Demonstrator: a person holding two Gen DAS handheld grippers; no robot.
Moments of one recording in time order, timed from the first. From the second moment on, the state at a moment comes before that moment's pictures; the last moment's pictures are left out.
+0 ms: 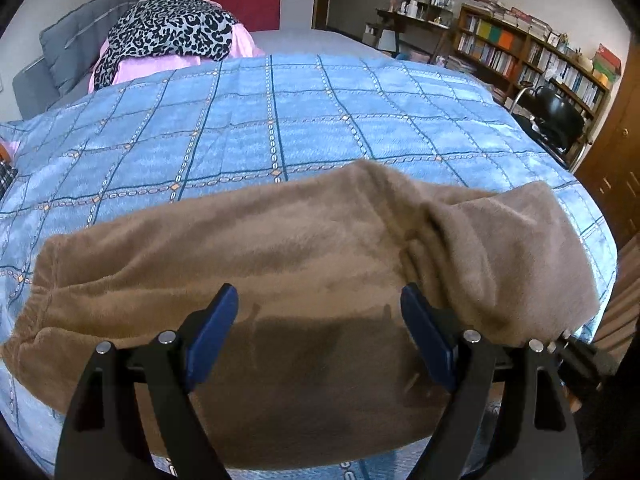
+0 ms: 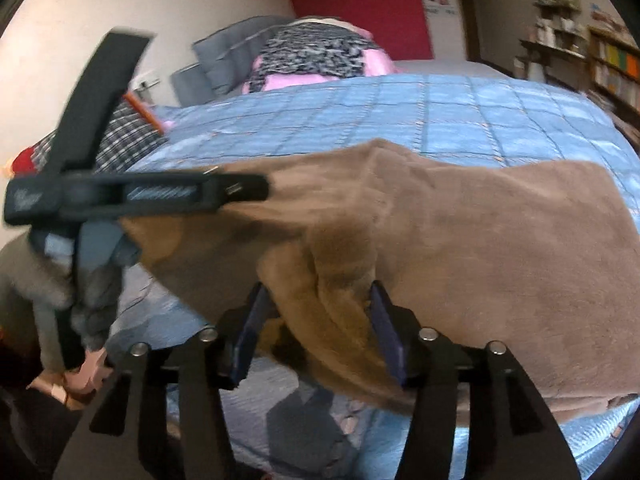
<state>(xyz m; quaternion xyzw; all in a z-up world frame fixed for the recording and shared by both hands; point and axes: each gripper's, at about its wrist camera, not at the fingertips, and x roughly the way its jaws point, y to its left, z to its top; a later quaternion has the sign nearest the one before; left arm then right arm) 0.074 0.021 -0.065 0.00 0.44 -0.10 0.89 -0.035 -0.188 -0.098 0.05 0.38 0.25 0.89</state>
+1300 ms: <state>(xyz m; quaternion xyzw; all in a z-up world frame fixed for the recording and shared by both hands) 0.042 0.021 -0.091 0.00 0.45 -0.11 0.88 -0.005 -0.229 -0.126 0.04 0.37 0.12 0.92</state>
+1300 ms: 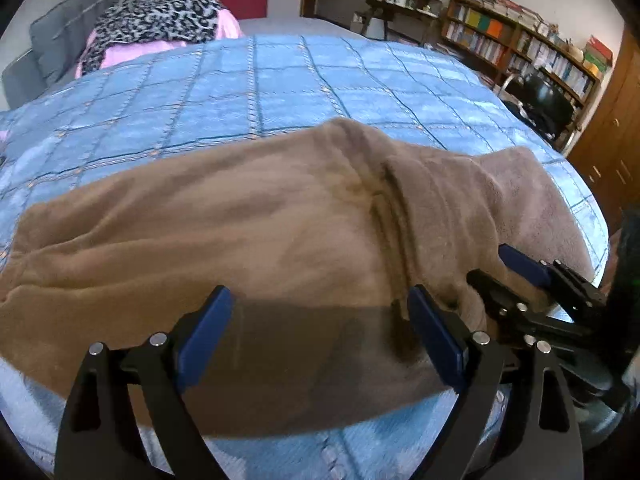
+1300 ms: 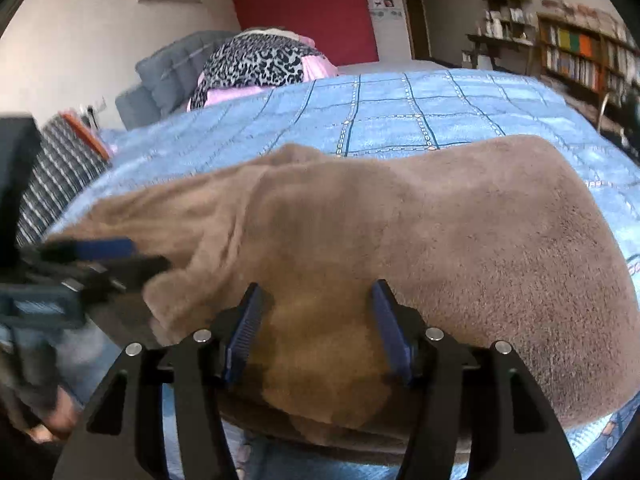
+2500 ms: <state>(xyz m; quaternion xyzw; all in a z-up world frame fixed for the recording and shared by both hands) 0.004 0.249 -0.122 -0.35 0.43 0.07 0.83 -0.007 -0.179 -0.120 0.02 0.36 0.13 0.92</state>
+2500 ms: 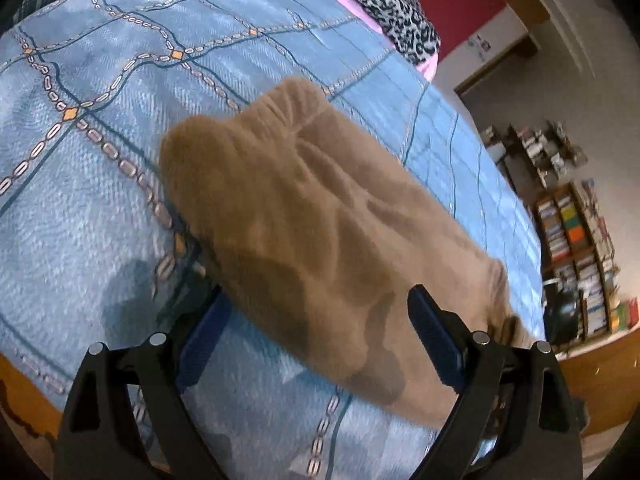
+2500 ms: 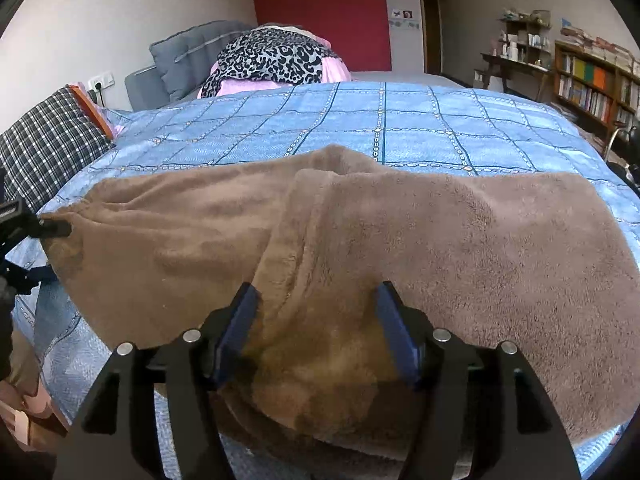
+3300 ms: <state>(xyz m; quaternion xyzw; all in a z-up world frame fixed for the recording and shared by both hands) 0.039 0.199 -0.034 -0.22 0.34 0.01 0.91 -0.008 -0.183 -0.119 0.04 0.36 0.13 0.92</state>
